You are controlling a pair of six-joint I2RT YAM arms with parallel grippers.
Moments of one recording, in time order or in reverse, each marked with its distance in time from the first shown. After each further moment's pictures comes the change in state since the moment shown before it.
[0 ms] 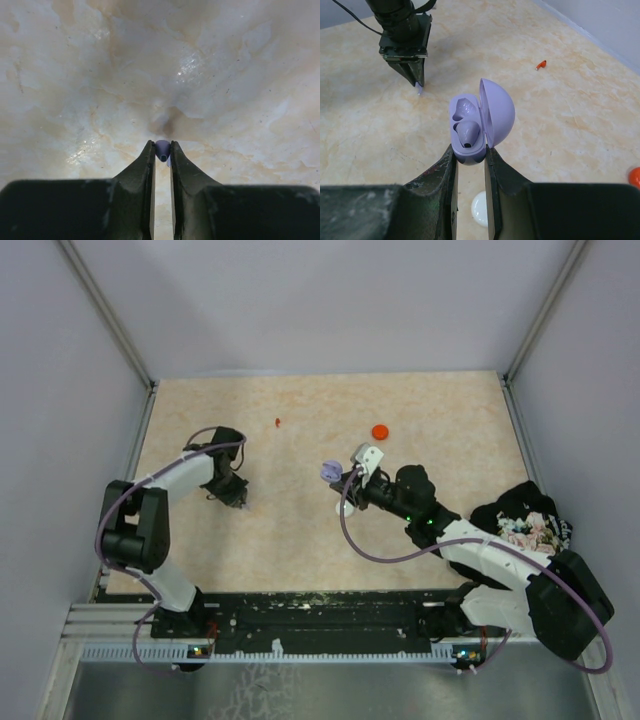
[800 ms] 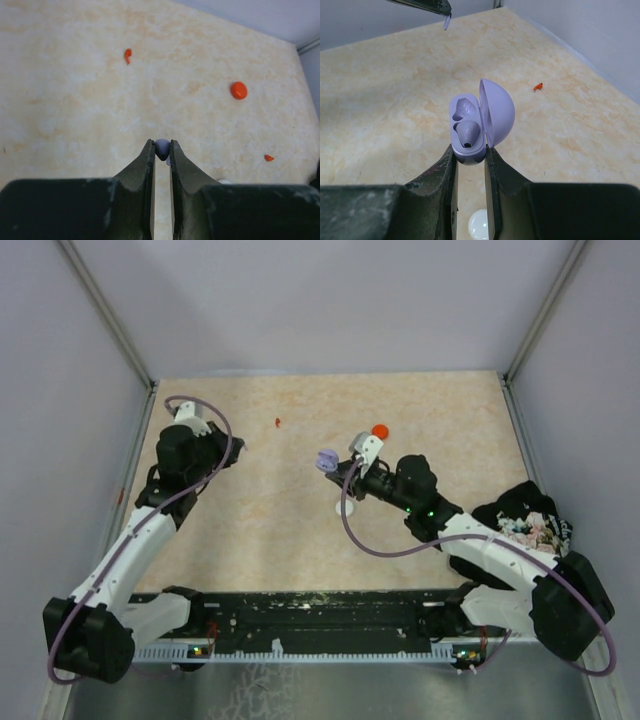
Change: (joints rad) left arm 0.000 -0.613 -0.226 0.615 0.180 0.629; right arm 0.001 -0.004 0.088 -0.052 -0.023 -0.002
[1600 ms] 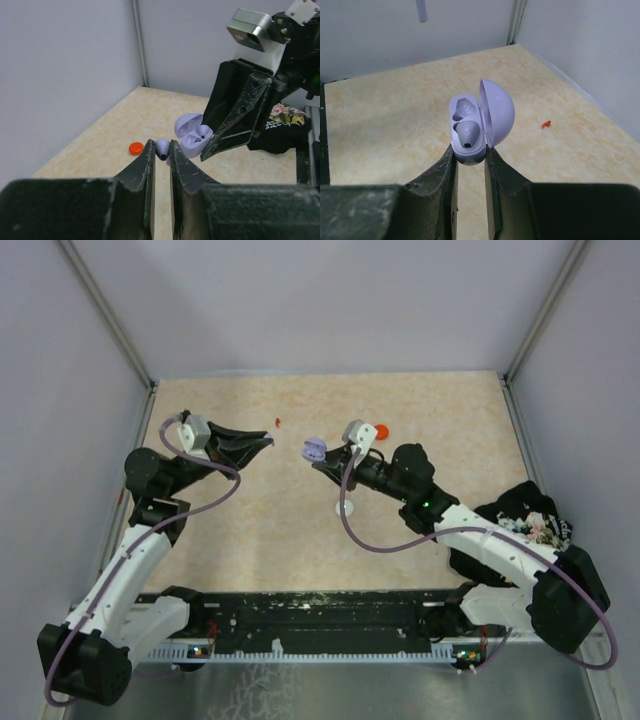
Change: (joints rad) left arm 0.000 -0.154 -0.079 0.645 0.799 0.345; right arm 0.039 0.037 0.120 0.016 -0.050 0.020
